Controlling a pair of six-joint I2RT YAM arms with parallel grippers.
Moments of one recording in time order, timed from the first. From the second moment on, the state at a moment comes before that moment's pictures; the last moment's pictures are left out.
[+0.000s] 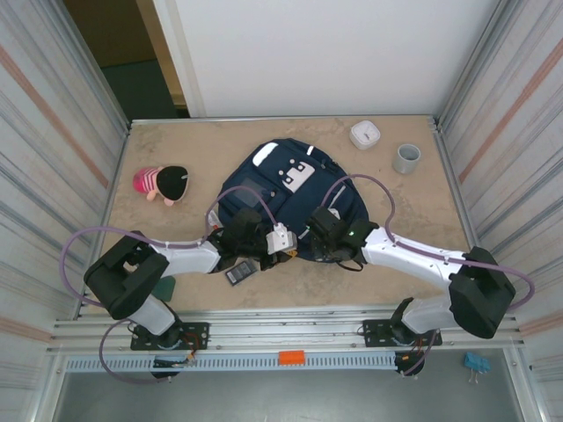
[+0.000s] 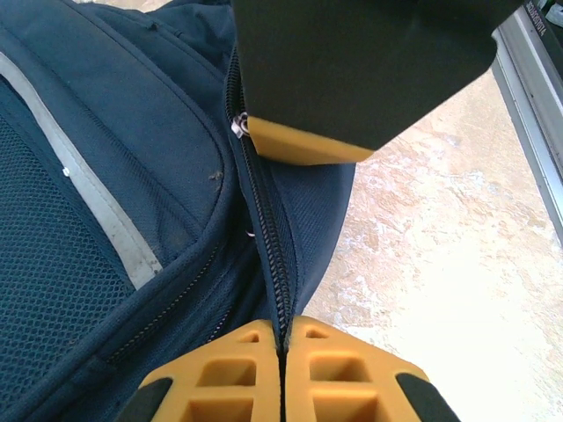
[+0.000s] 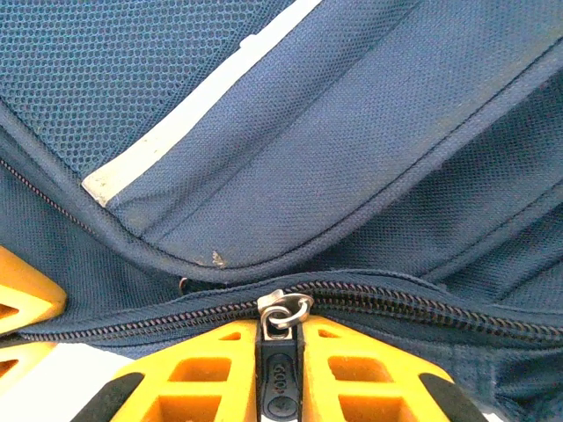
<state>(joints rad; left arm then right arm) -0.77 1.55 0.59 0.34 0.54 0.45 0.87 1.34 0.84 -0.65 0.19 0.72</state>
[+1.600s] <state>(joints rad) -0.75 1.50 0.56 0.30 0.52 0.45 0.76 1.46 0.90 -0.72 0.06 0.50</state>
